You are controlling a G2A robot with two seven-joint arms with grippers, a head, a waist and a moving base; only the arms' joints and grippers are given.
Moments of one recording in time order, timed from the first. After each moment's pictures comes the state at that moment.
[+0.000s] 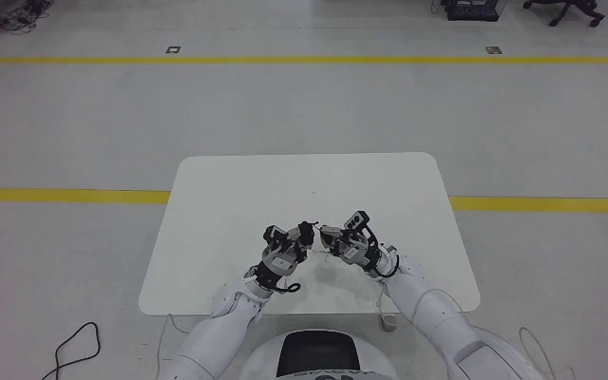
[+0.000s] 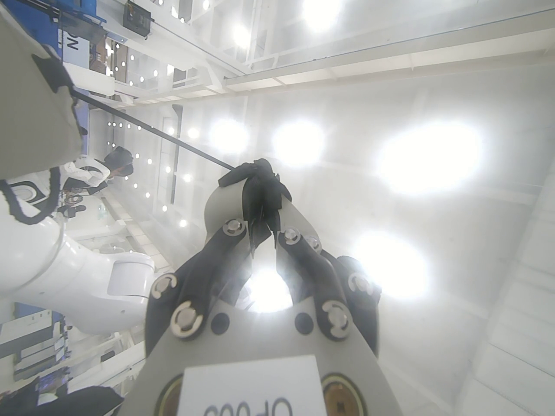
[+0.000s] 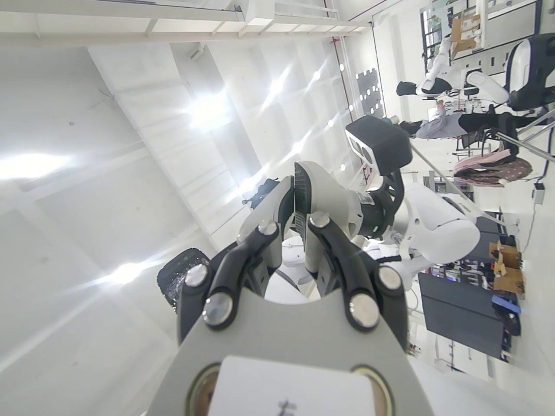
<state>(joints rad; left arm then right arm) 1.56 -1.33 -1.07 -1.37 -1.13 -0.34 -0.98 -1.16 -1.44 0.98 -0.61 1.12 -0.34 1.39</state>
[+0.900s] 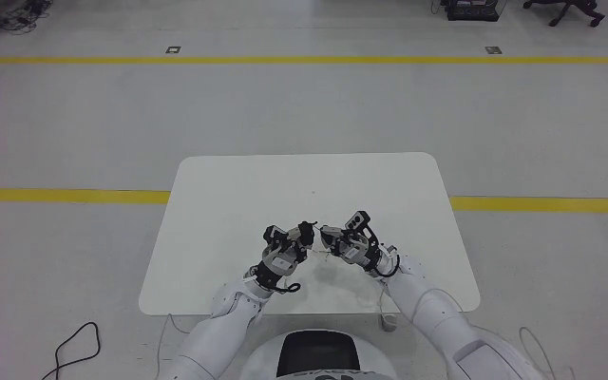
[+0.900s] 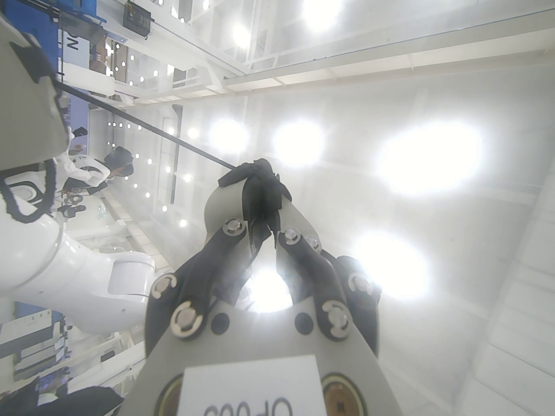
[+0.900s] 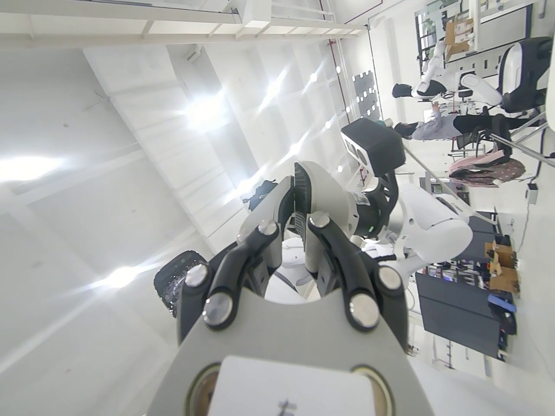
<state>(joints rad) 1.56 -1.33 -1.07 -1.37 -1.13 -0.34 -0.98 -1.15 -1.44 1.00 -0.59 1.09 -0.34 1.39</state>
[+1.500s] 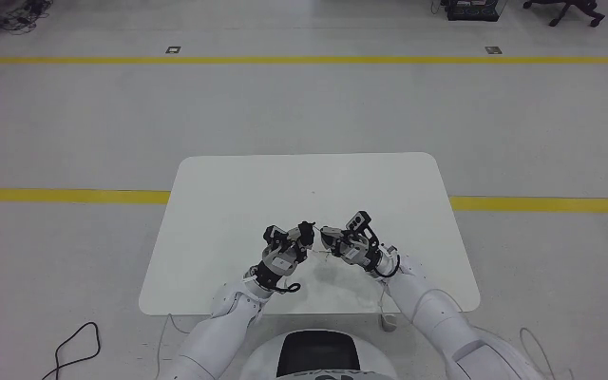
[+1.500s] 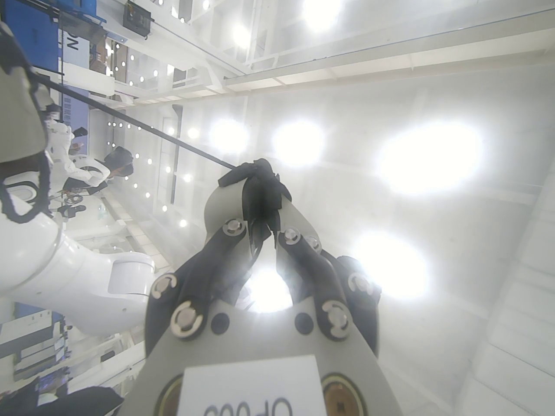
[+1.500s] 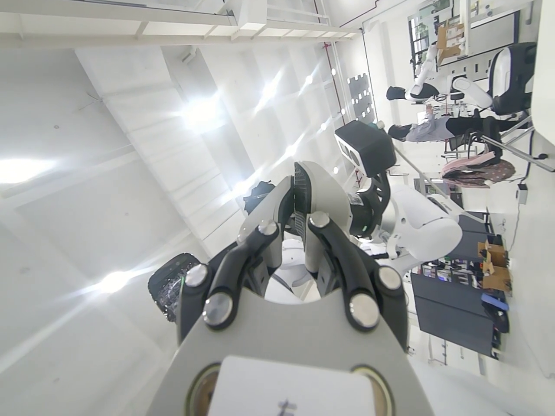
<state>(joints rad) 1.56 -1.33 -1.07 -1.37 -1.13 -0.34 -0.98 -1.16 -1.45 1.03 -0.58 1.04 -0.34 1.39</state>
